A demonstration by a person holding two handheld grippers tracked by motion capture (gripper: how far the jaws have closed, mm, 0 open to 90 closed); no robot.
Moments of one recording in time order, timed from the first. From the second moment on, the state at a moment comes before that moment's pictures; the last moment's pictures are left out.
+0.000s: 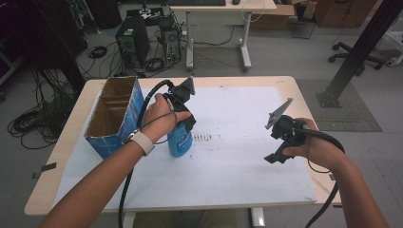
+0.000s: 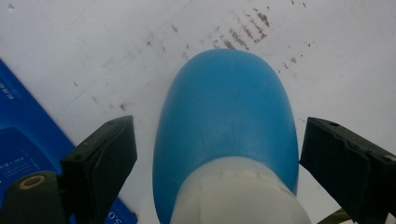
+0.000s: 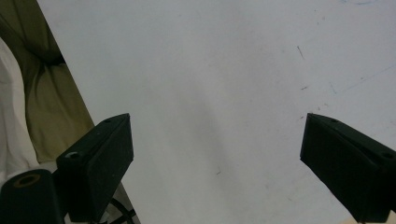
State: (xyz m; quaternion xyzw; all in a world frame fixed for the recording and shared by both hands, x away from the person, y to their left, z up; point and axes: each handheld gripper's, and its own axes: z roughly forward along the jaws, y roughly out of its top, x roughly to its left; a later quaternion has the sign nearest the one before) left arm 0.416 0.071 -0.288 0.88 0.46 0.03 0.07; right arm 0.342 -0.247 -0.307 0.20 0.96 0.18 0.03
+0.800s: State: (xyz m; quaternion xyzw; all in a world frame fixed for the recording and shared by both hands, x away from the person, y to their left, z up) left arm 0.420 0.075 -0.293 0.88 0.46 0.03 0.07; right arm 0.343 -0.248 -0.308 0.21 0.96 0.17 0.02
